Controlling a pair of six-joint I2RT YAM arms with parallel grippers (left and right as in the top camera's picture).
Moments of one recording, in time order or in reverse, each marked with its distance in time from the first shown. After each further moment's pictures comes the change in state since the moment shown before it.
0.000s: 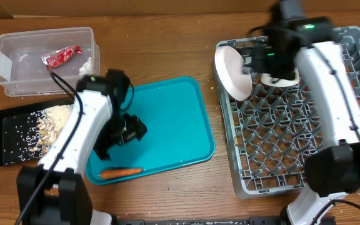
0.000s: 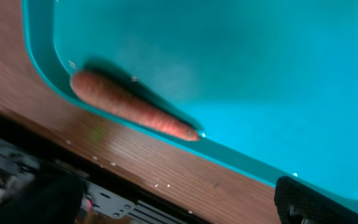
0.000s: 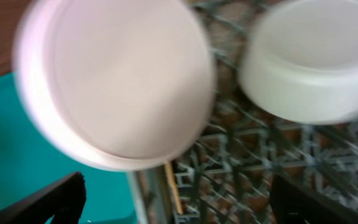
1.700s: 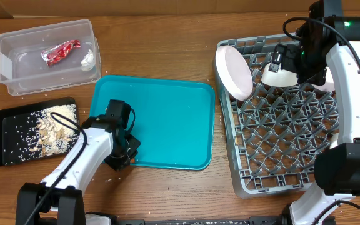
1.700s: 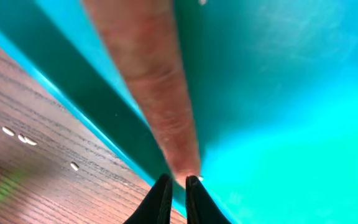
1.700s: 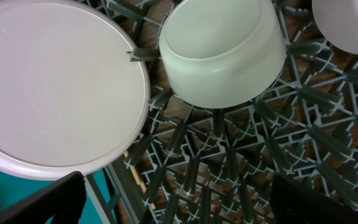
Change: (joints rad) left arm -0.002 -0.134 -0.419 0.503 -0.005 -0.185; right arm -0.143 -0.004 0.000 -0.040 0.000 -0.001
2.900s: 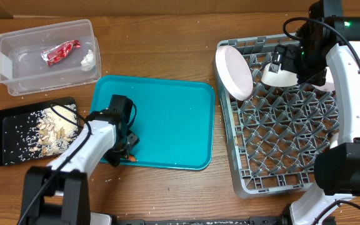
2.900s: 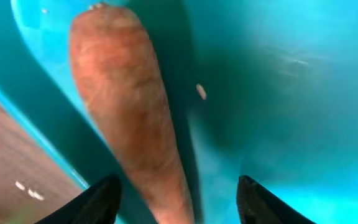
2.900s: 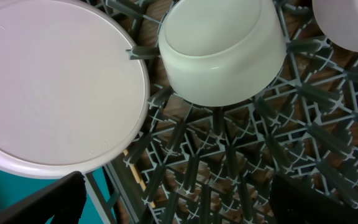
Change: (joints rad) left arm 0.000 0.116 0.033 0.067 -0.158 -0.033; right arm 0.000 0.000 0.000 -0.005 0.000 0.000
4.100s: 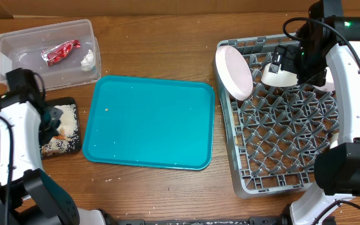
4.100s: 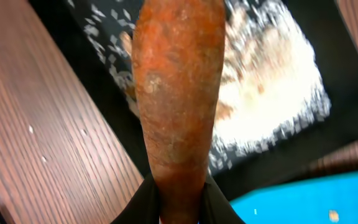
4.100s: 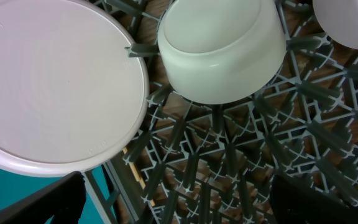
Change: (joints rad) left arm 0.604 0.011 0.422 -0.218 -0.124 0.290; right arm 0.000 0.000 0.000 -0.006 0.000 0.000
